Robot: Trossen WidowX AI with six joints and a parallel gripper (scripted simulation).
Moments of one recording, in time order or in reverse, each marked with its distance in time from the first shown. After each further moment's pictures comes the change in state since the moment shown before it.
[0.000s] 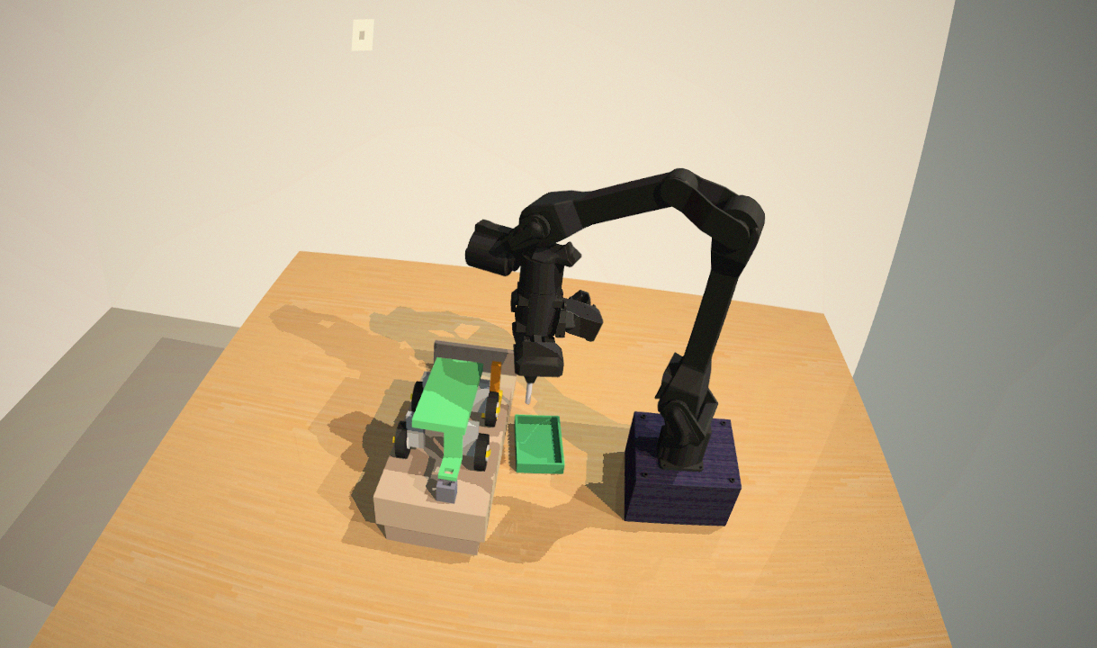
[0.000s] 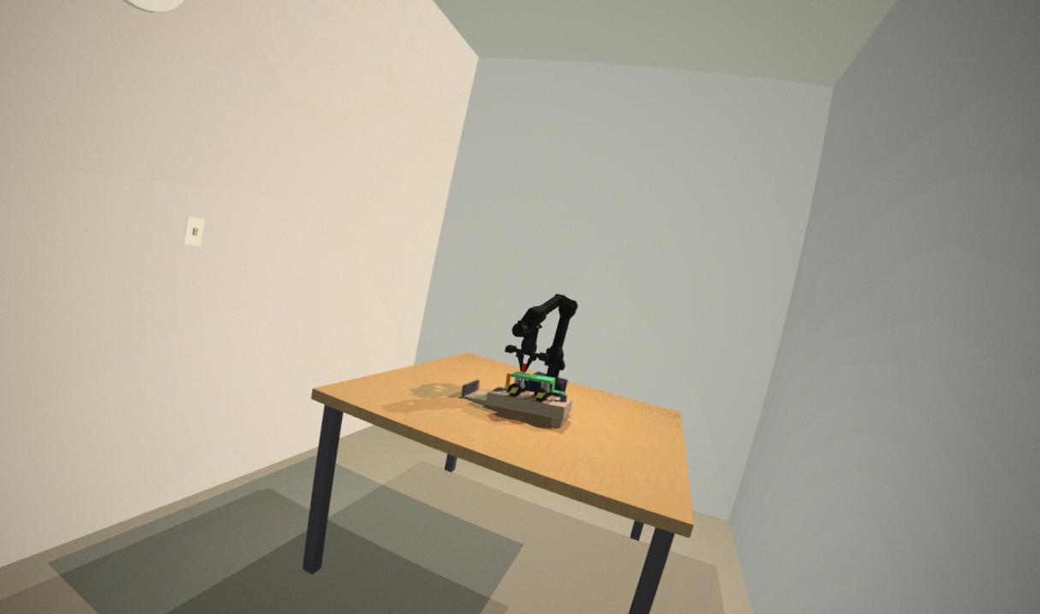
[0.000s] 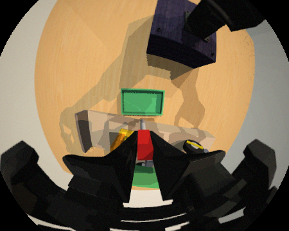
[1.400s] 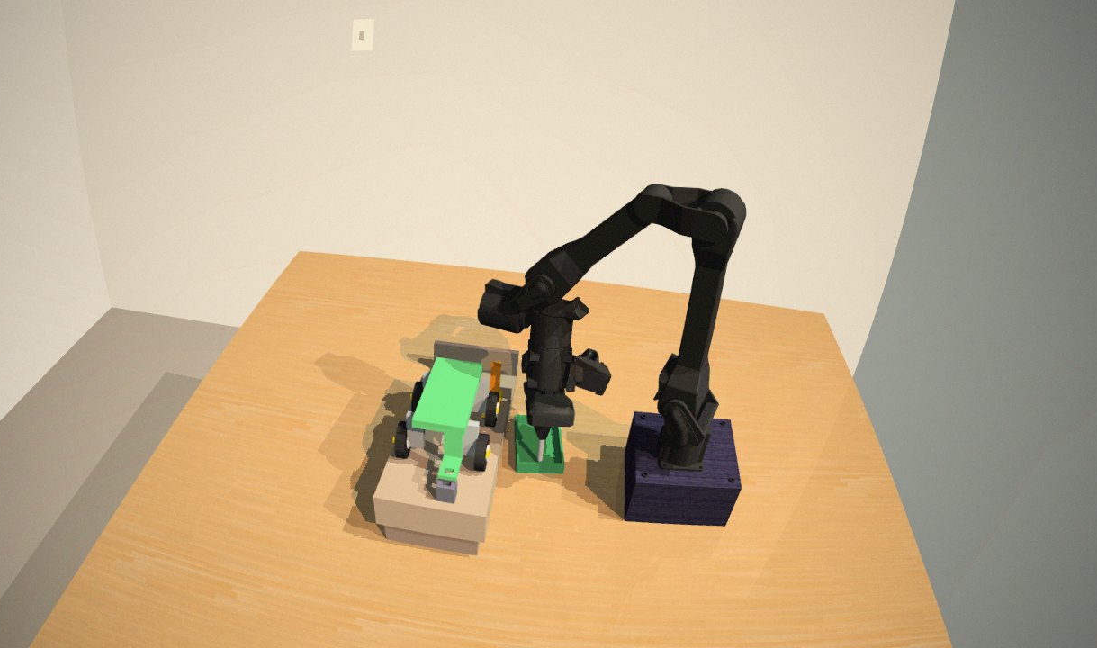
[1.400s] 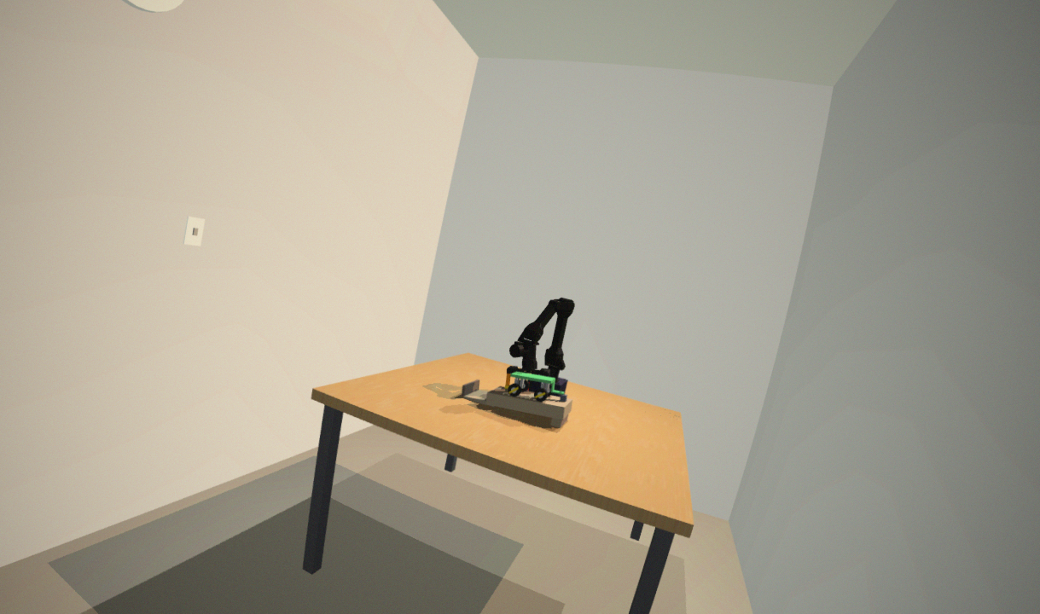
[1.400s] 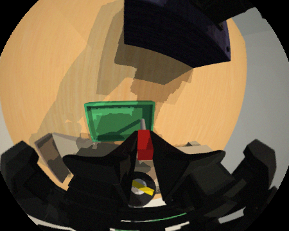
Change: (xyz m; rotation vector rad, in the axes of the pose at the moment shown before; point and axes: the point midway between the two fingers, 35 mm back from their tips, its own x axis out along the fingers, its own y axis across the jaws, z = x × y) arm 0.081 -0.029 0.023 0.011 -0.010 -0.164
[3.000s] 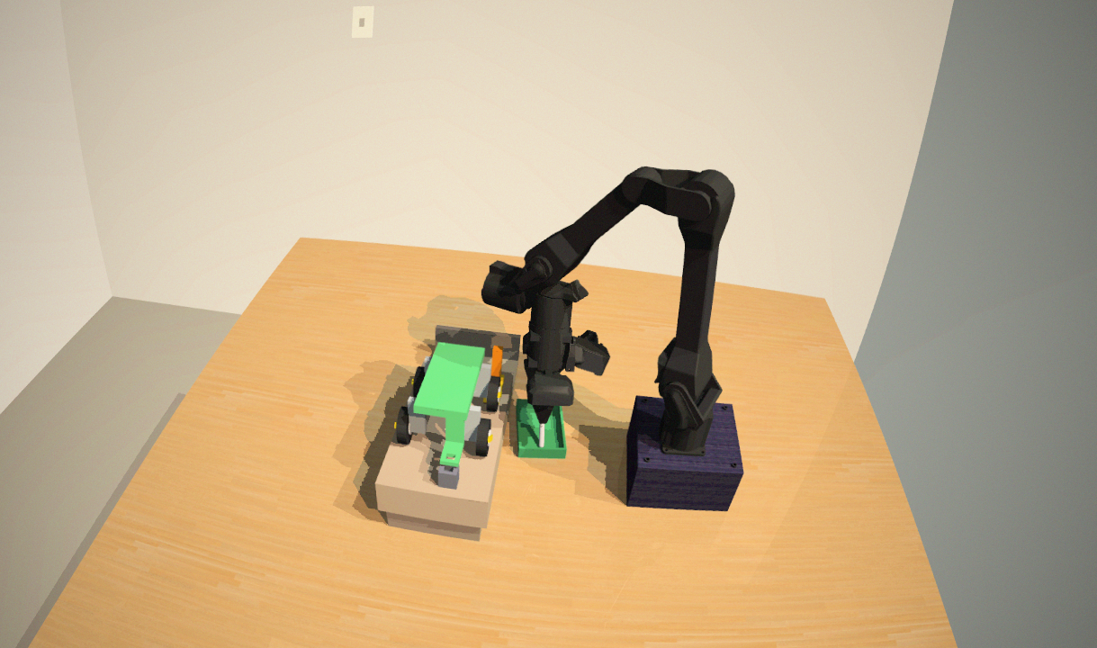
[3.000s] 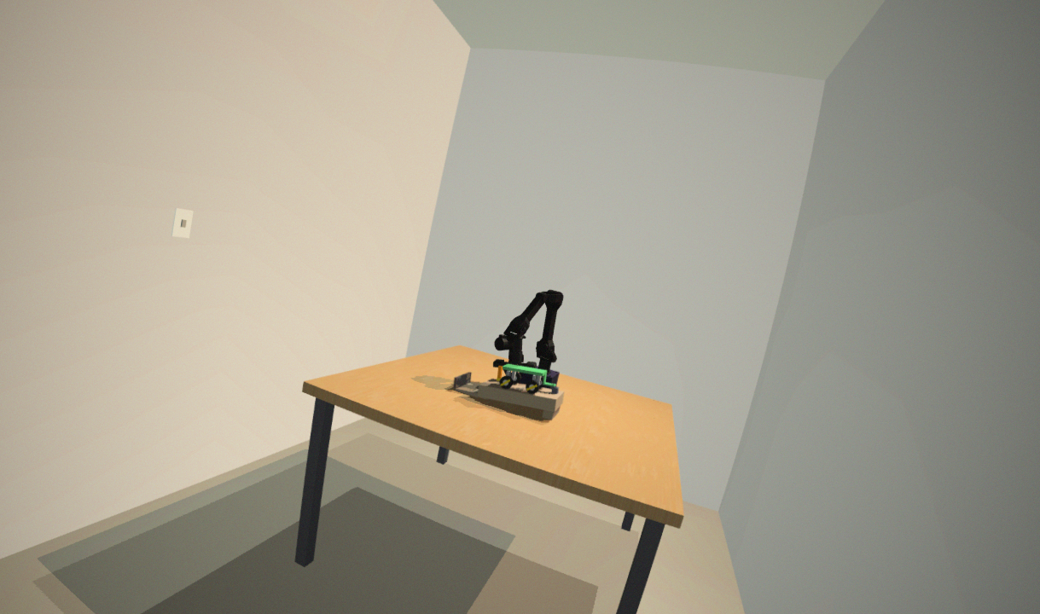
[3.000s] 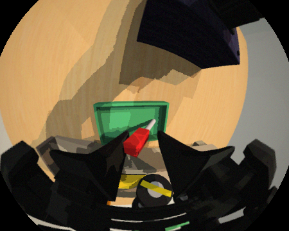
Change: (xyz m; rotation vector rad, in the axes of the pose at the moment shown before) arm 0.006 0.024 0.000 0.006 0.004 -0.005
